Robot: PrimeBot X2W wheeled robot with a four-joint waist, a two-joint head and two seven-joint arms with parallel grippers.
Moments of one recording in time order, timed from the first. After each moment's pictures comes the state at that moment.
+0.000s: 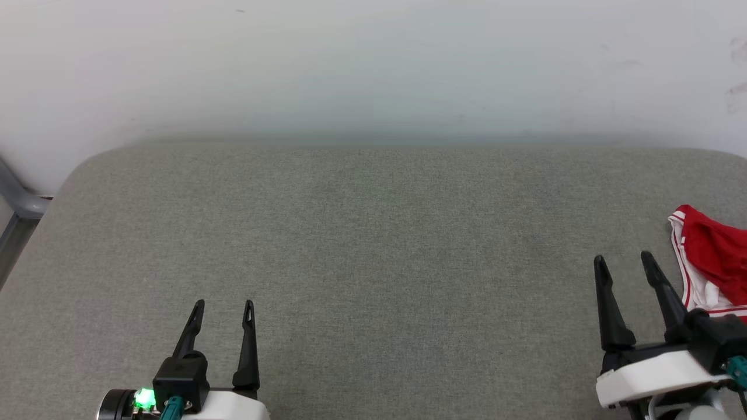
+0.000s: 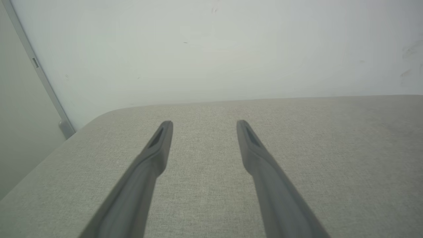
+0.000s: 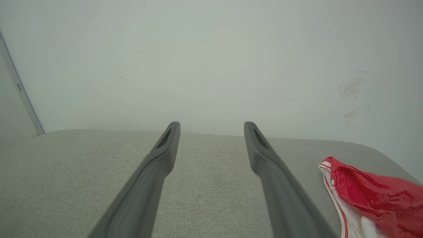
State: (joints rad) left arm 0.06 0.10 -0.09 0.09 -0.06 0.08 -0.26; right arm -0.05 -0.11 -0.03 0.10 0.16 0.13 -0.25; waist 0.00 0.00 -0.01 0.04
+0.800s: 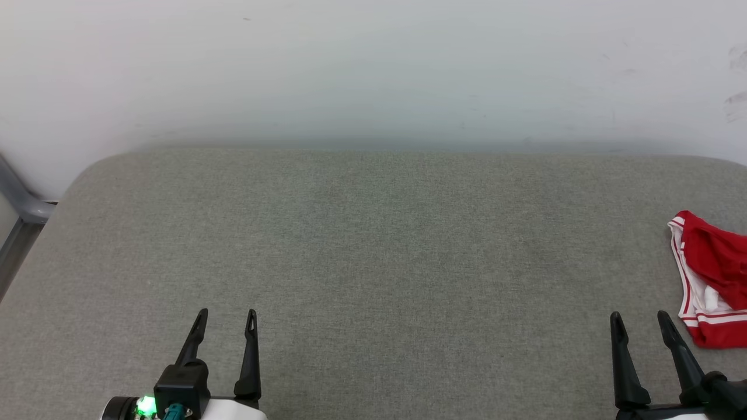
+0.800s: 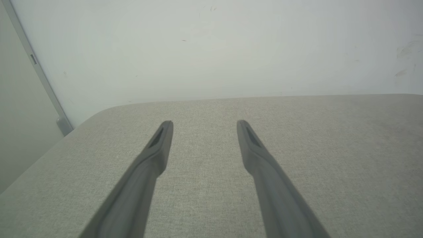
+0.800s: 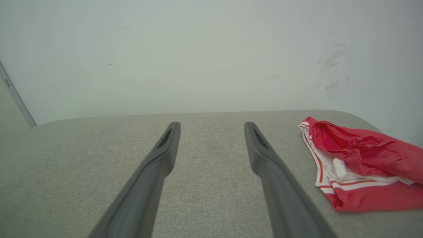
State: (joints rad) left arm 0.08 0.10 -0.08 0.09 -0.07 0.05 -0.26; right arm 0.17 -0.05 -0.09 0.00 0.15 0.13 -0.26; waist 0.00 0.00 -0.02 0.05
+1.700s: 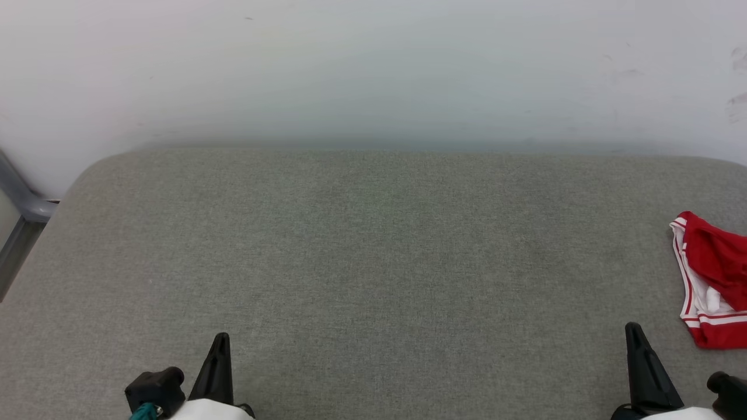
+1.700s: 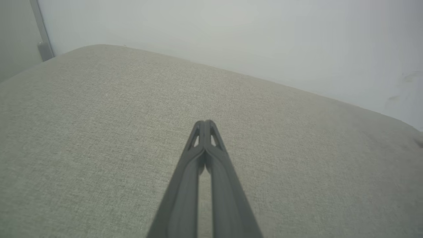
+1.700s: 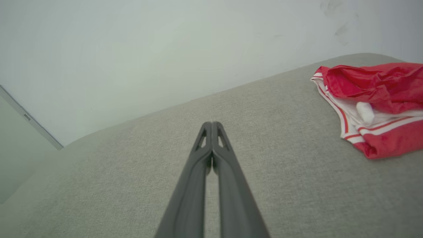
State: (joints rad) left arm 0.08 0.08 -0.05 0.18 -0.33 0.02 -0.19; right arm 0.14 -0.05 -0.08 0.09 0.41 0.13 -0.20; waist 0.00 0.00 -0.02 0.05
